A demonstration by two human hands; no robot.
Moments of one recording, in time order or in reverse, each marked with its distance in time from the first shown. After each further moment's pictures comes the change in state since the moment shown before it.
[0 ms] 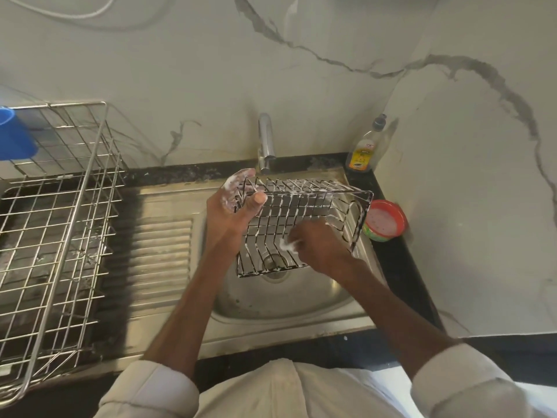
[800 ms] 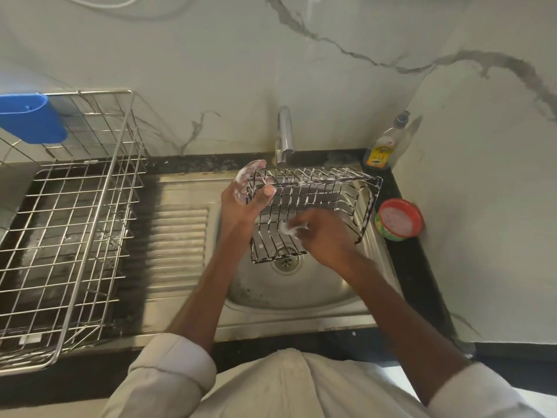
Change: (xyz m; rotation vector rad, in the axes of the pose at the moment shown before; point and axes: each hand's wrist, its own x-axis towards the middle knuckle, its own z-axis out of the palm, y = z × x) left_hand 0.002 -0.006 -0.005 -0.047 0.034 0.002; right_hand -0.003 -0.028 -0.011 0.280 0.133 0.050
